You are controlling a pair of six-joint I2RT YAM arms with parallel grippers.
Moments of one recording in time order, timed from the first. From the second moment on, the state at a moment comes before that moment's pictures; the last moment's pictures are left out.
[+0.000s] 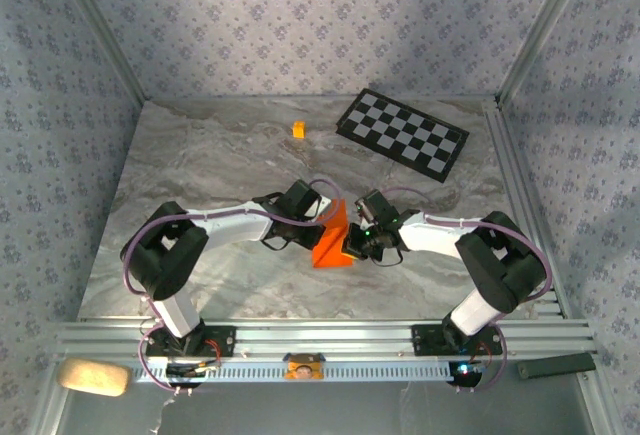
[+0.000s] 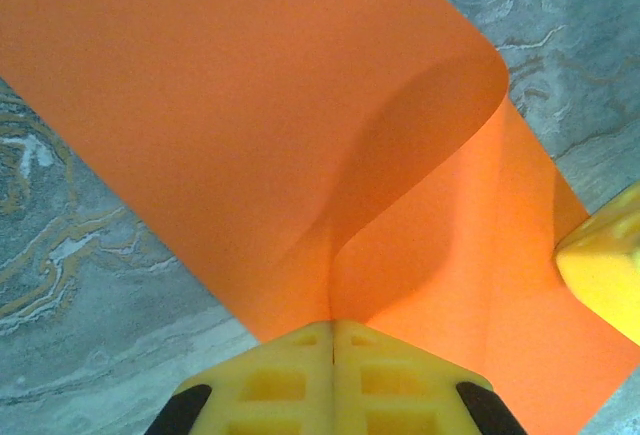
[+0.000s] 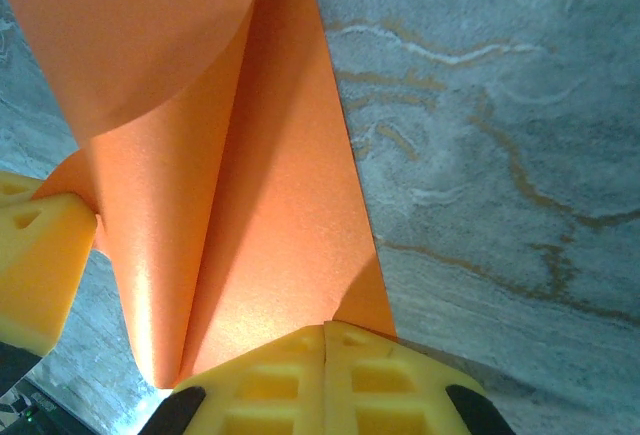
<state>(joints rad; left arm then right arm) -0.81 1.71 0.95 -0.32 0.14 -0.25 0.66 1.58 0.70 -0.22 -0.37 0.94</state>
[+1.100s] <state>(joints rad) -0.80 1.73 0.94 -0.30 0.17 -0.25 0.66 1.58 0.70 -0.22 -0.37 0.94</state>
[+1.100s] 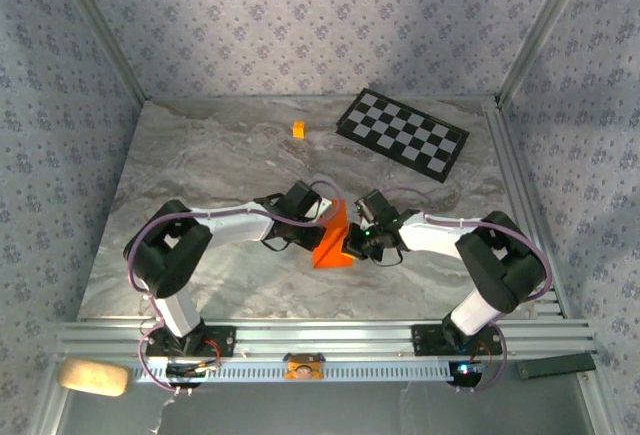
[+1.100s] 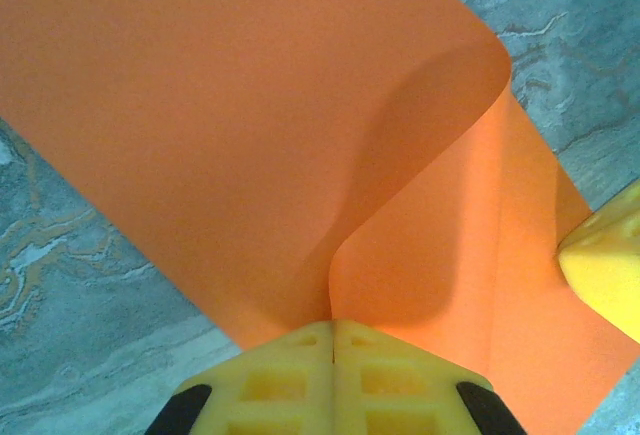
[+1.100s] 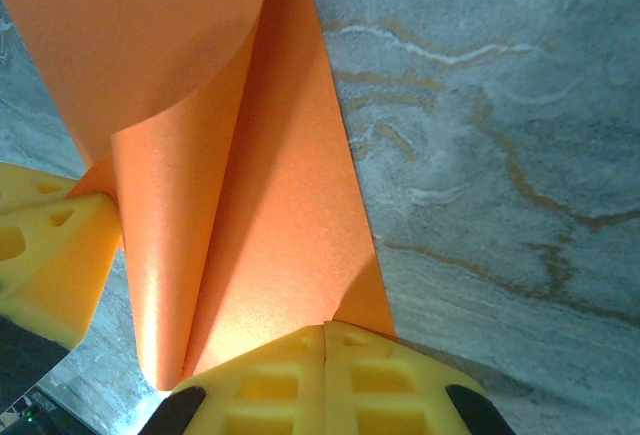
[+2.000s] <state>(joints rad) -0.80 1.75 0.94 -0.28 0.17 -0.25 0.65 1.57 0.70 -0.22 -0.36 0.92</state>
